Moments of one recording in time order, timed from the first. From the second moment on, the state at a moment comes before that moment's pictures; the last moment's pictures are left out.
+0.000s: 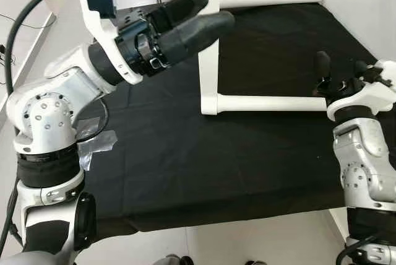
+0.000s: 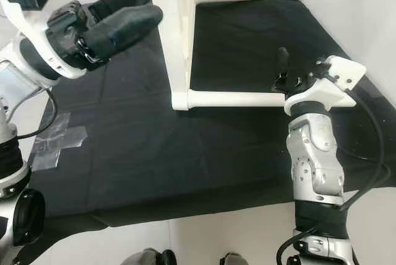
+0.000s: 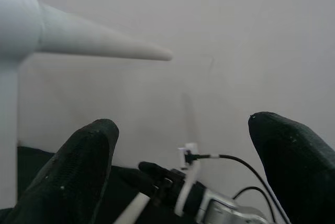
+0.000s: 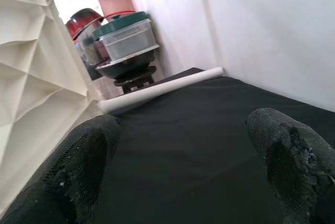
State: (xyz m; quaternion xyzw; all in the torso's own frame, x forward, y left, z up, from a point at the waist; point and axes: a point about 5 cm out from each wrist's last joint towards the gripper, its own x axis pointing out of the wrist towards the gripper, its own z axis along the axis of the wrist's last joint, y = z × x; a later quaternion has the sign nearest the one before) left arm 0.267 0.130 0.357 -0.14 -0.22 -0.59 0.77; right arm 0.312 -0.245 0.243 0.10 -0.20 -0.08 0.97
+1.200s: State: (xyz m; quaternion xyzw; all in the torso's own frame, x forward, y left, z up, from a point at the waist) left arm 0.269 0.125 0.220 -0.28 -0.08 -0.35 0.89; right arm 0.325 -0.227 0.198 0.01 -0.12 -0.06 0.99
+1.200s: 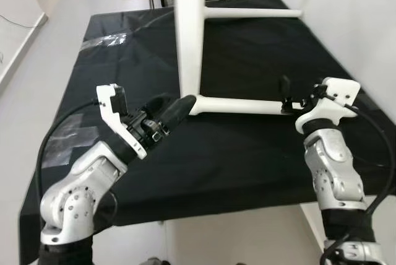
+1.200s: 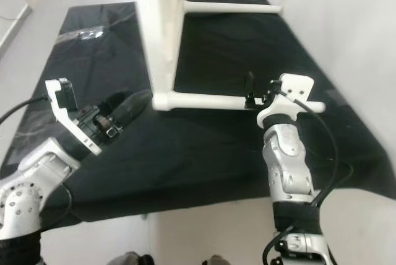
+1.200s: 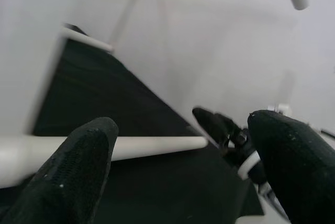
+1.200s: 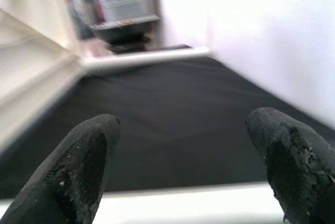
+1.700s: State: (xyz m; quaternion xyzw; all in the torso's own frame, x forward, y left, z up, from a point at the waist) left arm 0.280 0.145 0.194 -0.22 -0.05 -0.20 0.95; right arm 0.328 -0.218 0.192 -0.03 -0.11 -0.03 0.99
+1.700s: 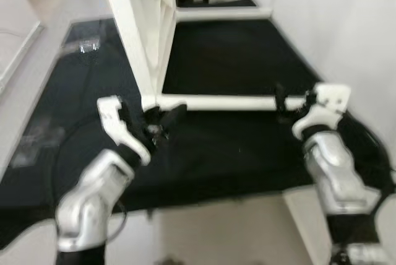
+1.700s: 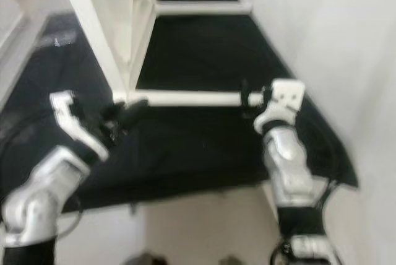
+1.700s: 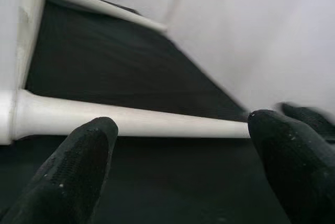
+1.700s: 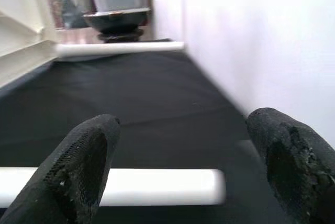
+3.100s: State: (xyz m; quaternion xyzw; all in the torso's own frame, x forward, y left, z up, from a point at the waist) left arm 0.251 0.102 0.193 -0.09 -0.06 -0.39 0.92; right arm 0.327 -0.177 0.181 -0.01 -0.10 0.02 0.99
